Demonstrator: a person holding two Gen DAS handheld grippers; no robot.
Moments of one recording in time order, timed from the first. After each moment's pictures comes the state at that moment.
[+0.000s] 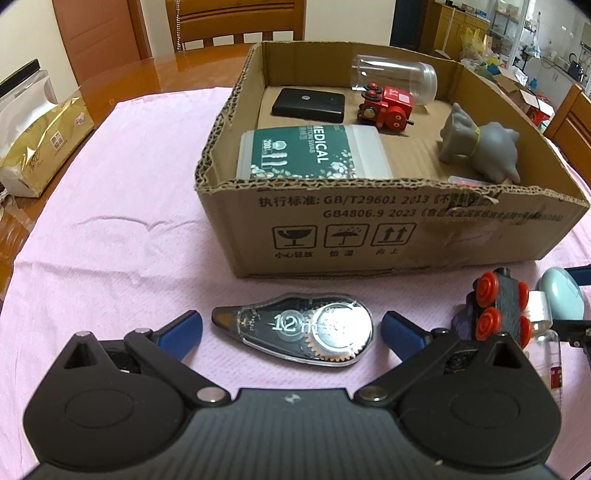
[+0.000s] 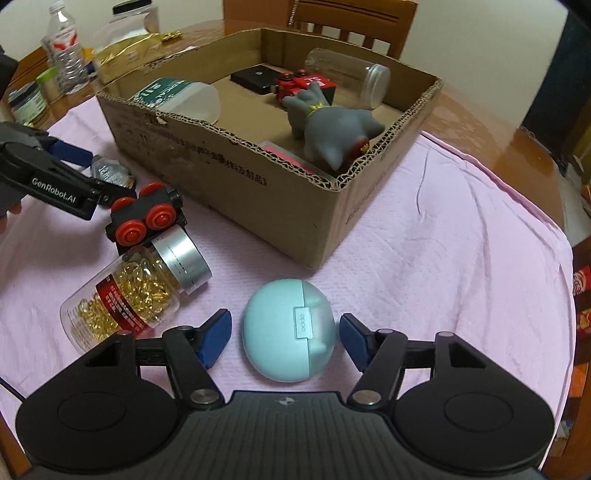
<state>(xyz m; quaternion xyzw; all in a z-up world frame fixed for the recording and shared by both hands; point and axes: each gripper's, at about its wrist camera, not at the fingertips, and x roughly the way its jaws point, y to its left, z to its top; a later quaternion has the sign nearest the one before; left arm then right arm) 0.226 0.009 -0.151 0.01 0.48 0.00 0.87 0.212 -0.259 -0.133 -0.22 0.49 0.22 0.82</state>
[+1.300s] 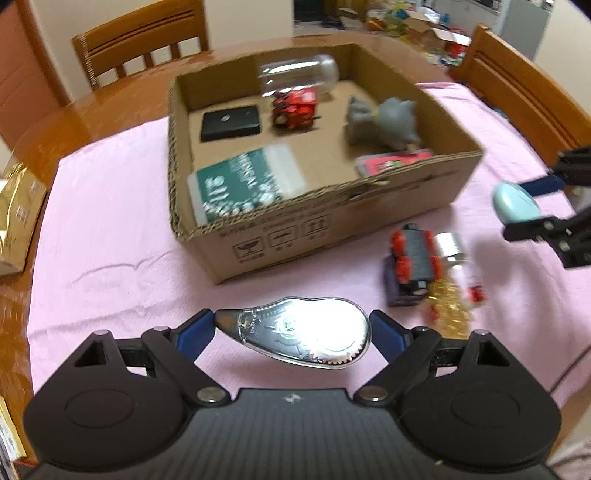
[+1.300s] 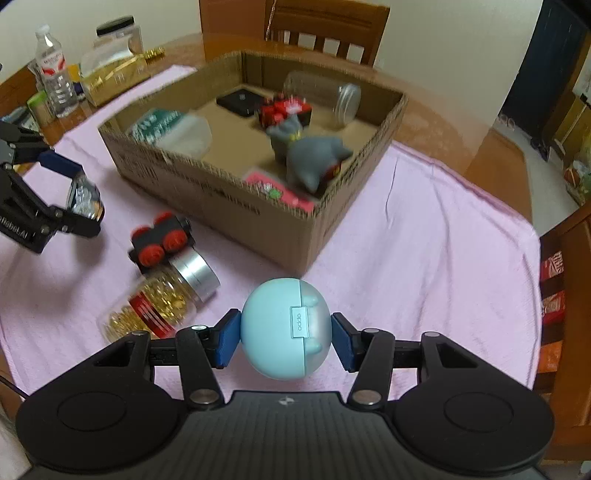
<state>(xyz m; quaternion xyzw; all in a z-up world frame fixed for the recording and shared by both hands) 0.206 0.007 -0.090 0.10 0.51 -0.14 0.84 0.195 -0.259 -0.085 -0.20 0.49 0.18 0.83</state>
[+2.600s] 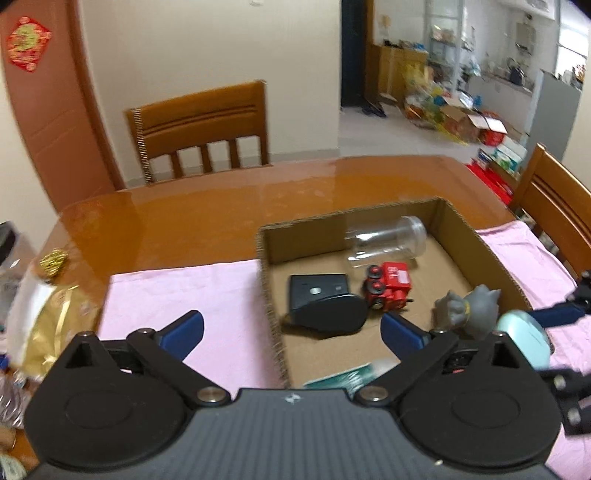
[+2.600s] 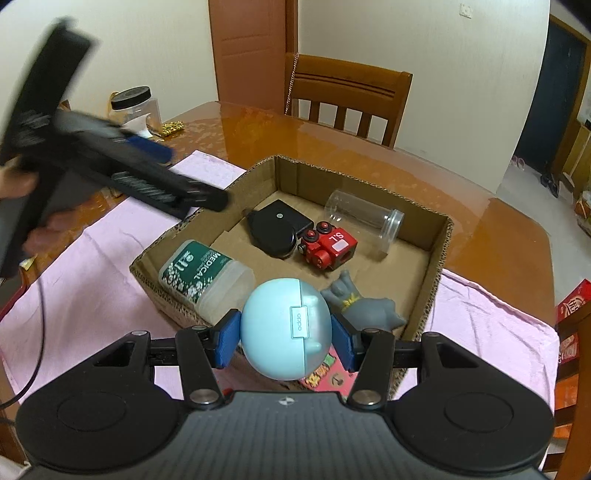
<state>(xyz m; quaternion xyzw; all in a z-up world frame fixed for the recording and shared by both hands) 0.302 0.054 -0.033 0.06 0.38 -0.08 0.92 0.255 -0.176 -0.040 -0.17 0.42 0.21 0.86</state>
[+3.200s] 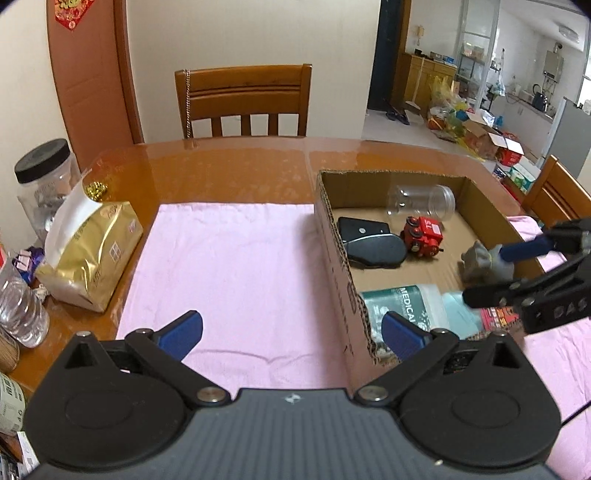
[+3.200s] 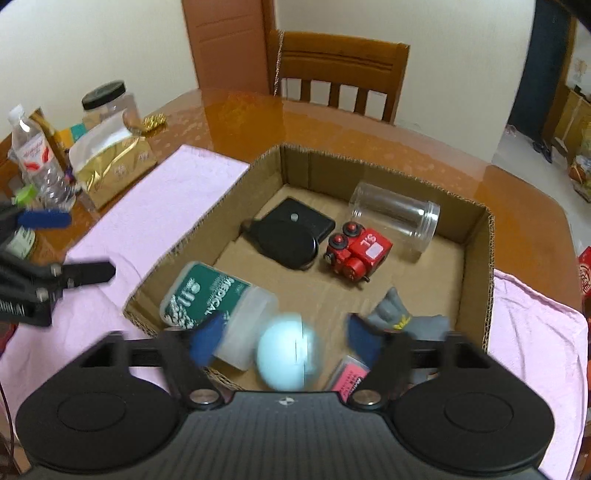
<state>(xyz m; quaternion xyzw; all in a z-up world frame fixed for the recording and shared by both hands) 0.247 0.118 -0.059 0.00 0.40 -0.05 0.92 0.288 -0.127 -0.066 -0.13 0.45 0.17 0.86</state>
